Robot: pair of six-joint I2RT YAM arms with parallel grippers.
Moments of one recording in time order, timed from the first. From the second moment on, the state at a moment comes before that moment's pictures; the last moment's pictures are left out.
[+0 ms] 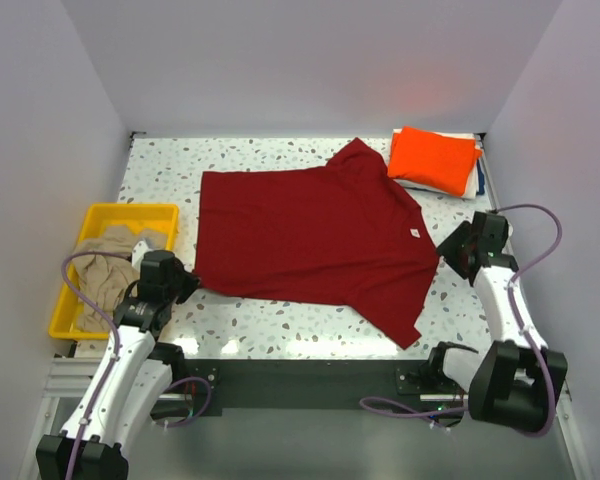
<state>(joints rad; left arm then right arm) -0.12 0.63 0.41 -0.54 -0.14 -0.93 -0.22 1.14 0.69 -0.43 0.05 0.59</state>
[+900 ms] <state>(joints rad) -0.12 0.67 0.41 -0.50 -0.14 -0.95 -0.21 0.98 0.46 -0.70 -0.12 0.66</state>
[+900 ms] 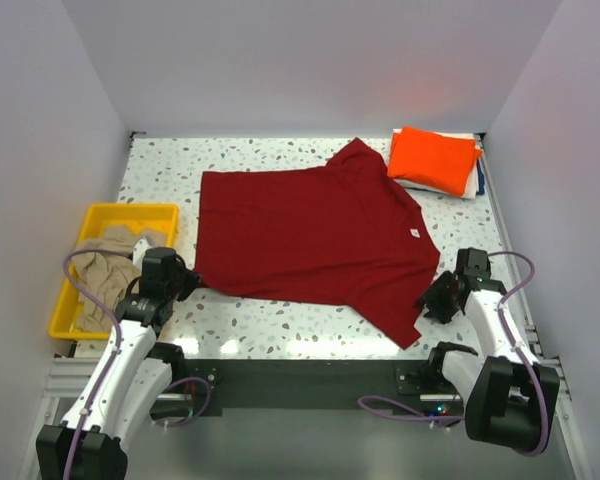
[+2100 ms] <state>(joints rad) -0.15 0.59 0.29 -0.59 -0.18 -1.06 -0.19 1.11 0.67 -0.93 -0.04 0.66</state>
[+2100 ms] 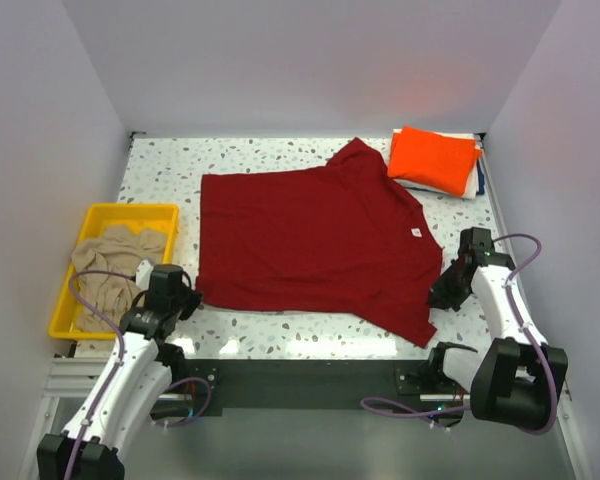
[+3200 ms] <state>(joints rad) -0.20 0.76 1.41 -0.81 -0.33 -0.95 -0.19 1.09 1.76 -1.04 -0.12 0.56</state>
